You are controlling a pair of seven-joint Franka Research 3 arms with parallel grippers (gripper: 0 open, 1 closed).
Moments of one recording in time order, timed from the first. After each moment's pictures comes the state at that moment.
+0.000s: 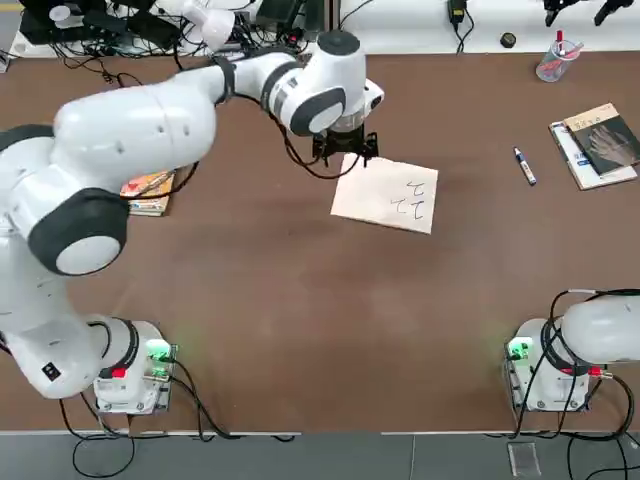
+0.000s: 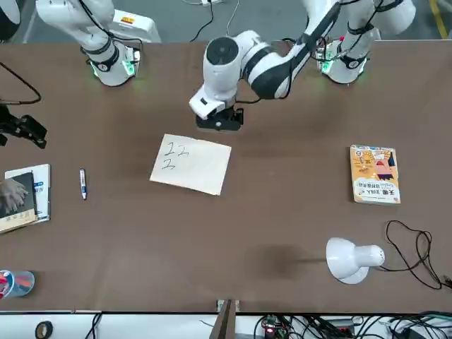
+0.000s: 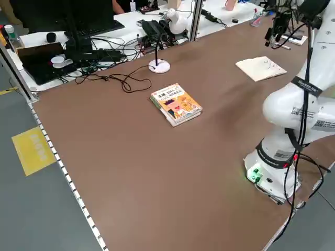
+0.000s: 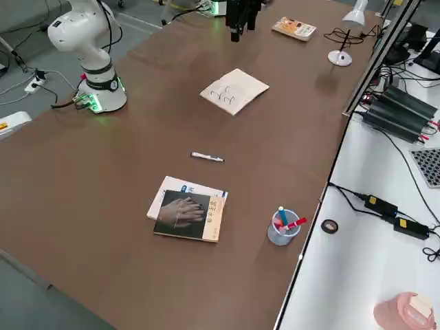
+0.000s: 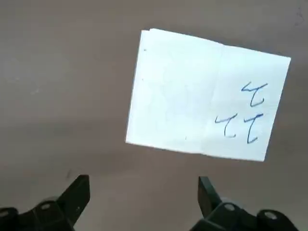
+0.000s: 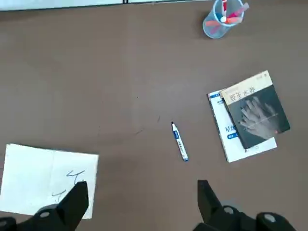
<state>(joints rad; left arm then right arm) -0.86 0.47 -0.08 -1.58 -0.03 2.09 -0.85 0.05 0.01 0.07 -1.57 -0.07 1.67 0.23</state>
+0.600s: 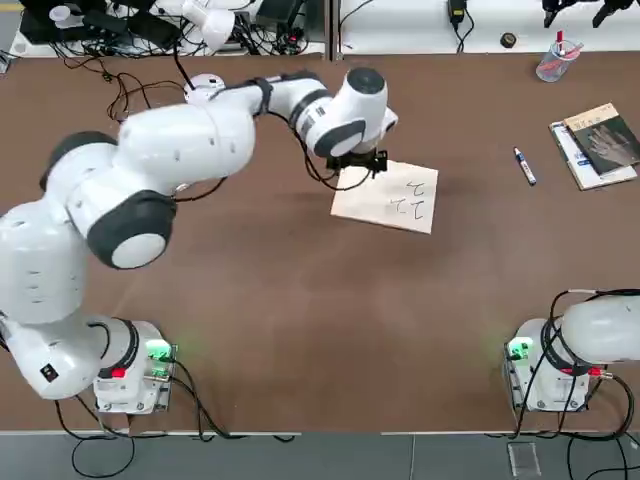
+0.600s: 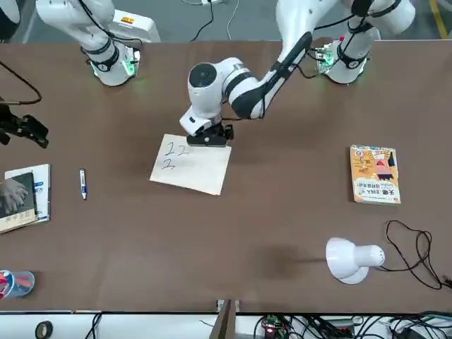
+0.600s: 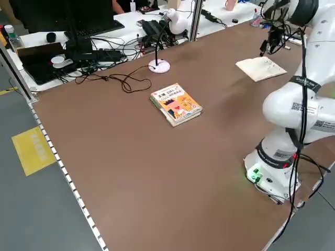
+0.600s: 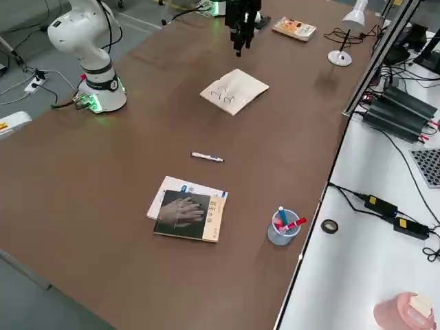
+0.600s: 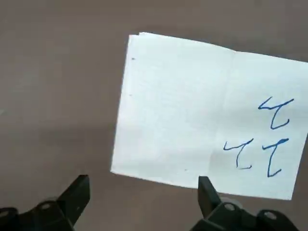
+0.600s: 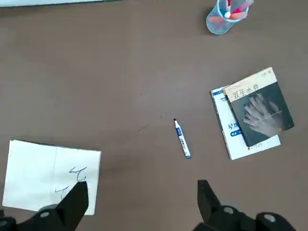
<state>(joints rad) -0.90 0.65 -0.08 -1.48 0.09 2.17 -0.94 0.05 0.01 0.07 -1.57 -0.06 1.65 0.19</state>
